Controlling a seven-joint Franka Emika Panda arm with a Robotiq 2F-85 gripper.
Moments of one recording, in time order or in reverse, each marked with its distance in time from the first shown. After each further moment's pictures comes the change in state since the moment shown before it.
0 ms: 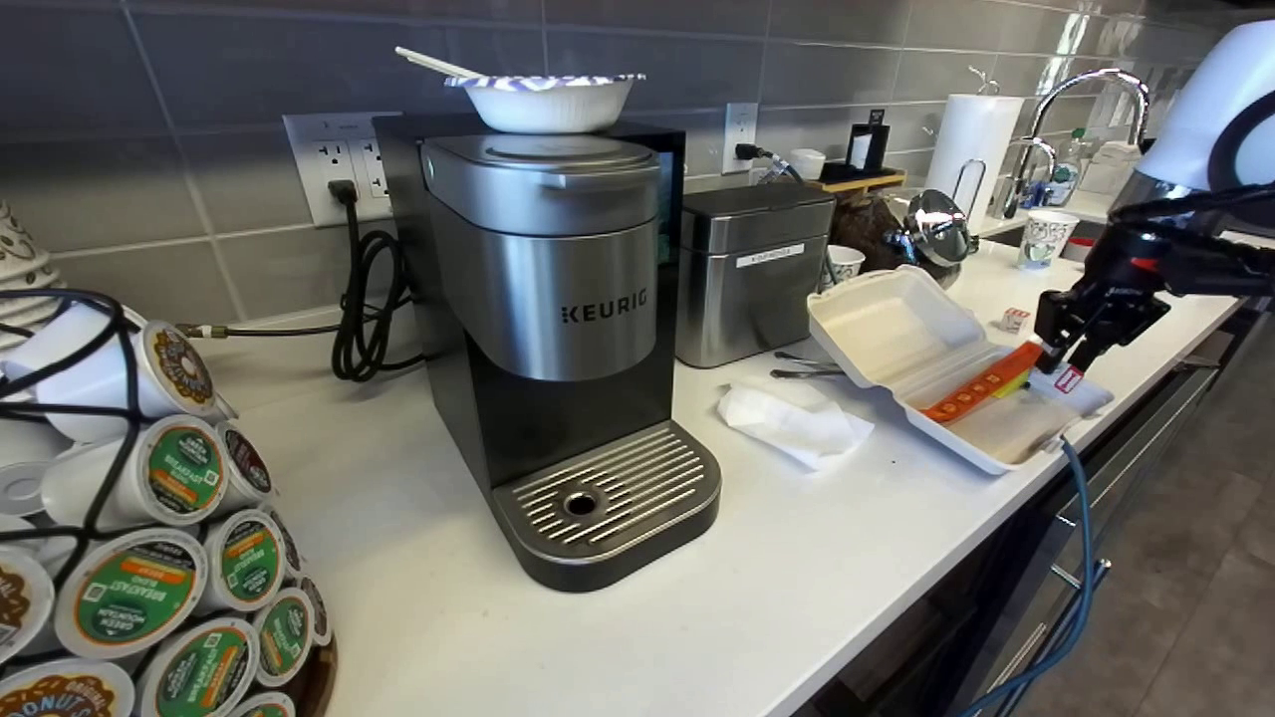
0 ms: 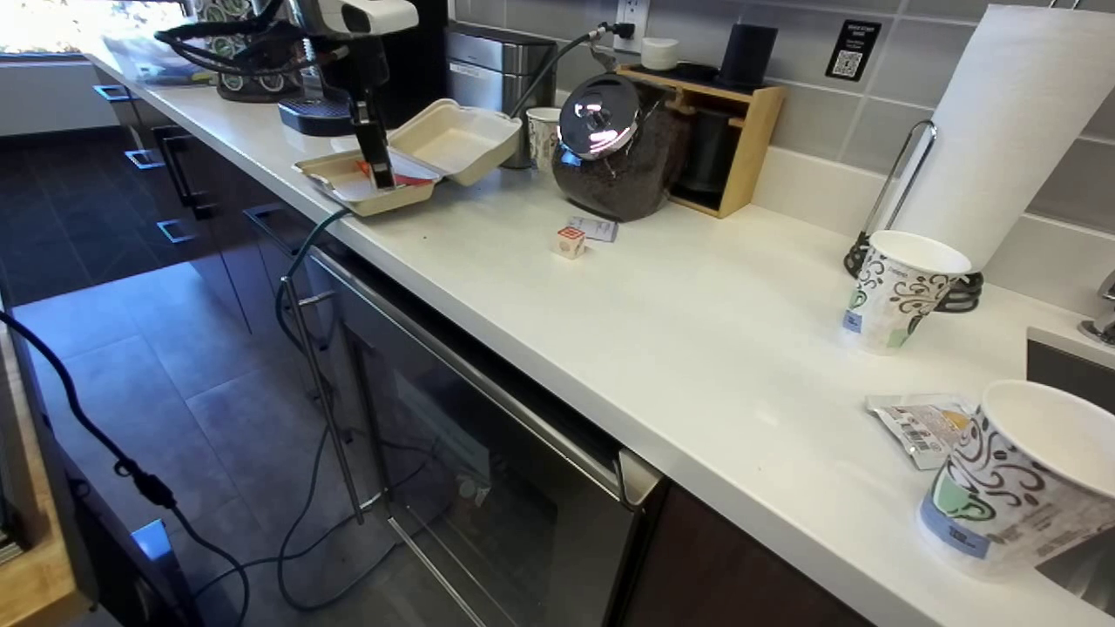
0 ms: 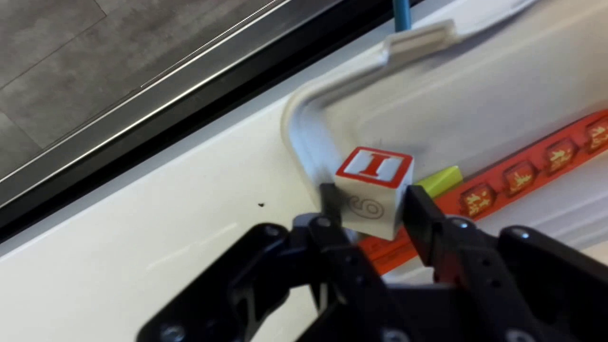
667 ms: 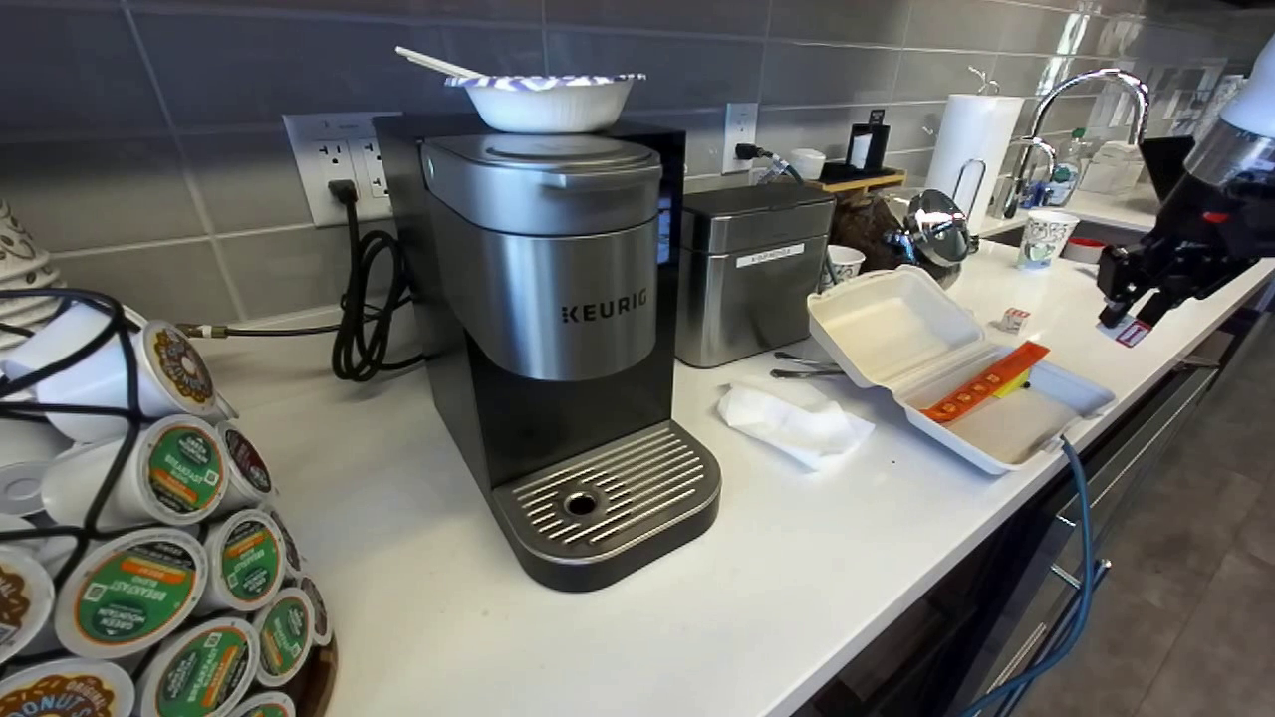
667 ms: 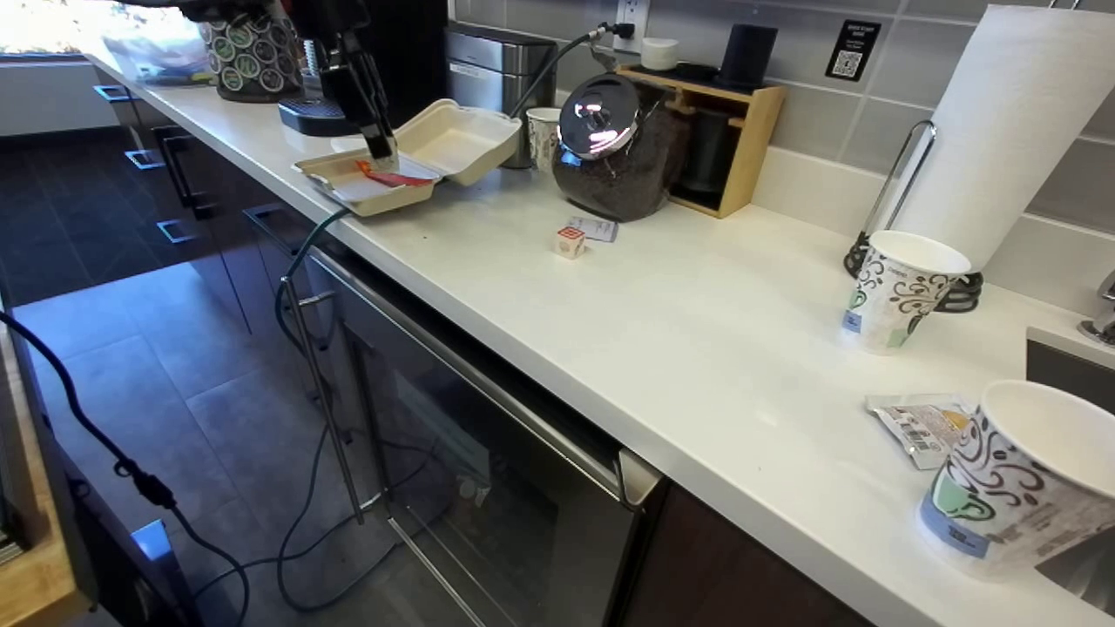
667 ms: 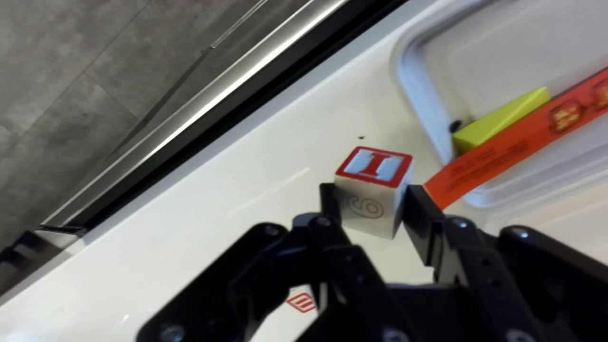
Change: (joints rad) arm -0.130 -0.175 0.046 -0.073 -0.323 -0.025 0.315
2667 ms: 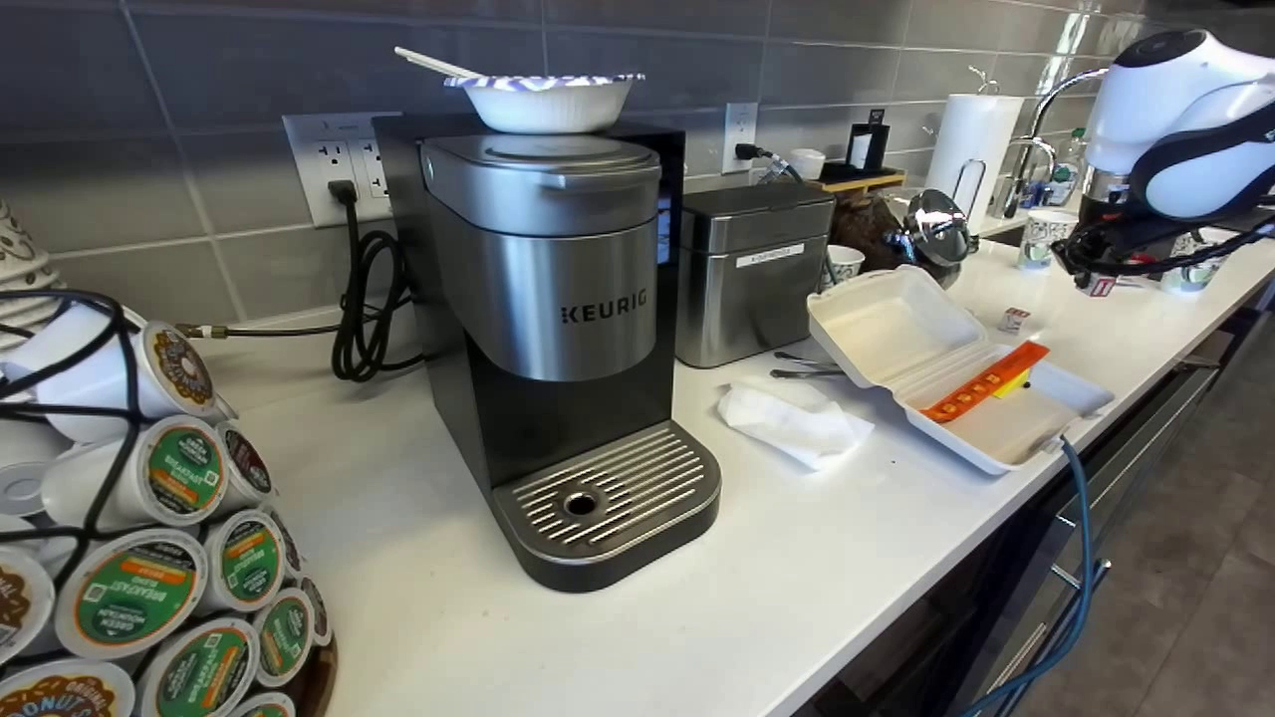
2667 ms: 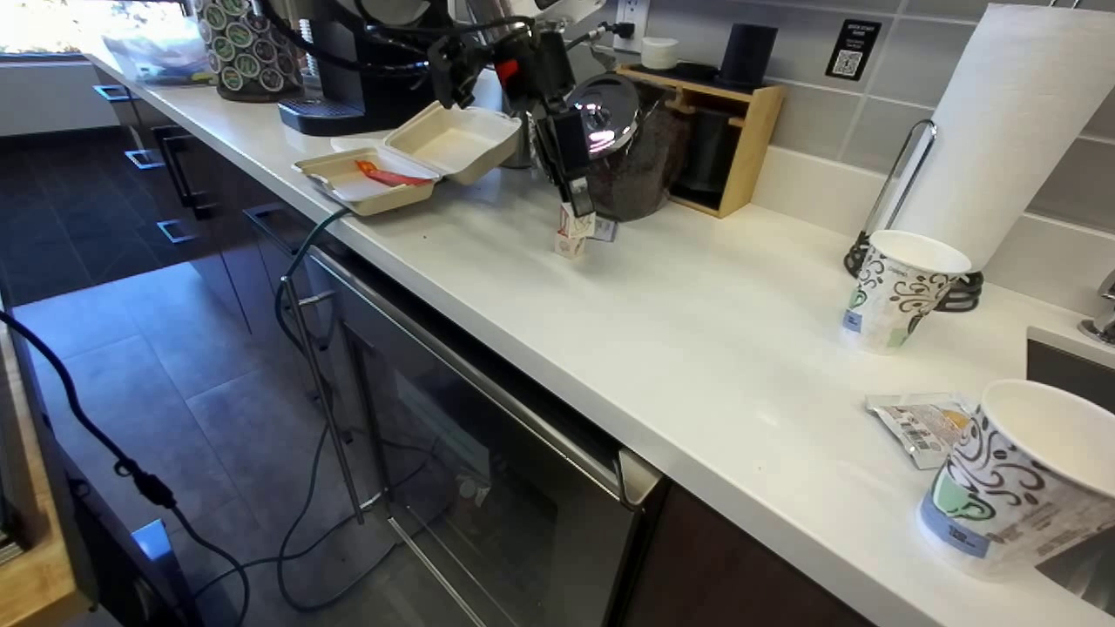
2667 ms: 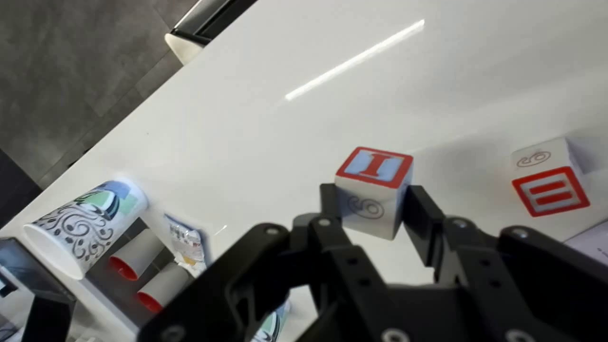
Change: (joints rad) arm -0.036 0.576 -0.180 0.642 -0.295 -0.121 -0.076
